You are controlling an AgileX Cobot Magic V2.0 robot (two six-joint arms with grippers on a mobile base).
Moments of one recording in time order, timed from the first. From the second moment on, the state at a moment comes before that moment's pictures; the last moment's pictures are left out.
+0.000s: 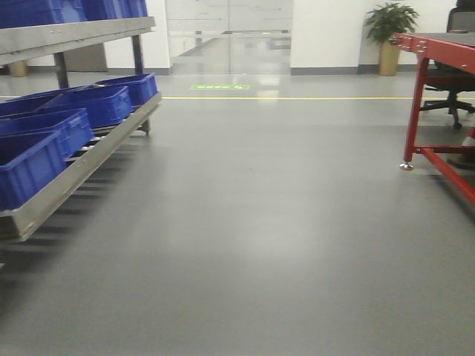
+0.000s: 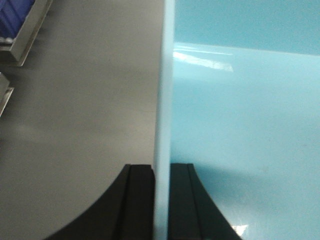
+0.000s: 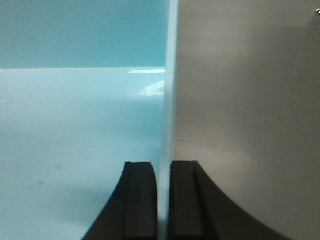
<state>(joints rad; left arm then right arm) -0.66 1.40 -1.77 0.43 1.20 -0.65 0.66 1.38 -1.75 -0.34 1.09 0.52</state>
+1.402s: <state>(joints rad) -0.66 1.41 -1.77 0.43 1.20 -0.65 0.66 1.38 -1.75 -0.34 1.09 0.52</state>
